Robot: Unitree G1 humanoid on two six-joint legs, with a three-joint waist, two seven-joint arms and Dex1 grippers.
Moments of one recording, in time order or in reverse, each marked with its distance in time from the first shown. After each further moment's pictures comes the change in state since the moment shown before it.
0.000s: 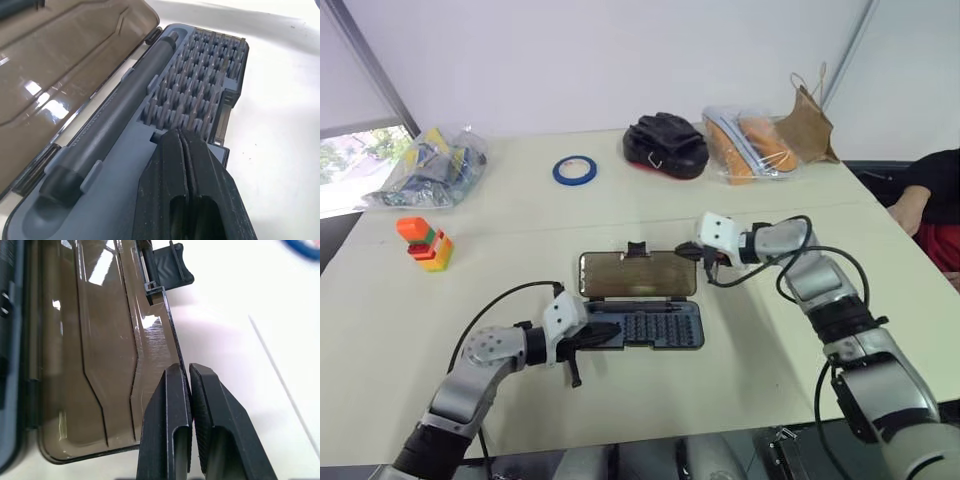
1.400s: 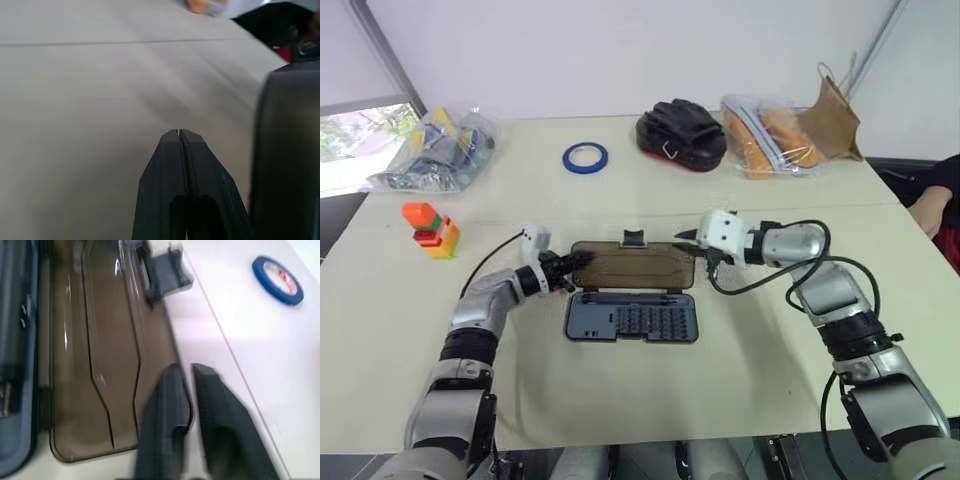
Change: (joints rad) left arm -0.539 -0.149 0.246 0.810 -0.137 0.118 -0.097; right arm 0.059 -0.018 -0.026 -0.171 0.045 0.019 -0.075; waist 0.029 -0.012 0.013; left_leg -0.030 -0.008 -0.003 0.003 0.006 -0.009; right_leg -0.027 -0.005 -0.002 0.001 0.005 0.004
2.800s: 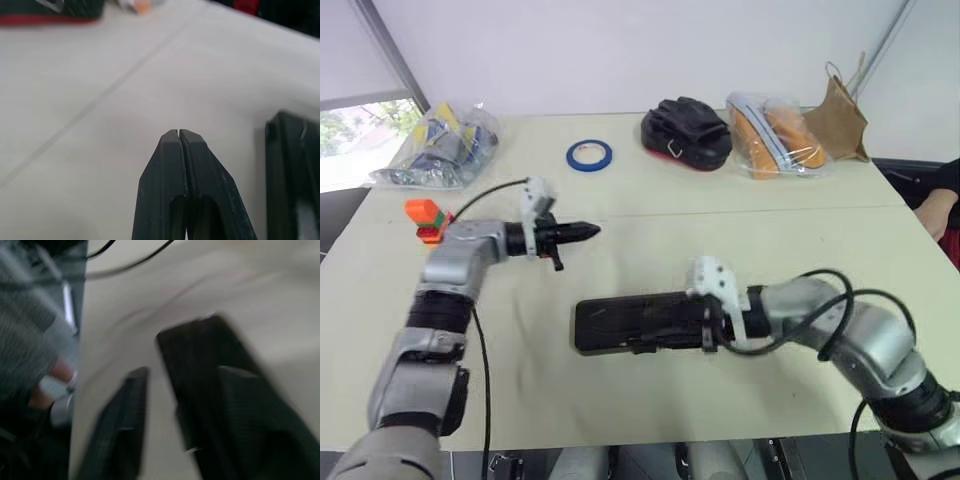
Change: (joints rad) left arm -0.190 0.119 -0.184 -0.081 0.092 -0.028 -0.140; right arm 0.257 -0.168 0.101 -0.744 0.635 0.789 -0.148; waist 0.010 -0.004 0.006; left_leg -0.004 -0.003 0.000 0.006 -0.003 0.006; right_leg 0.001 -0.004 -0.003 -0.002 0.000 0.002
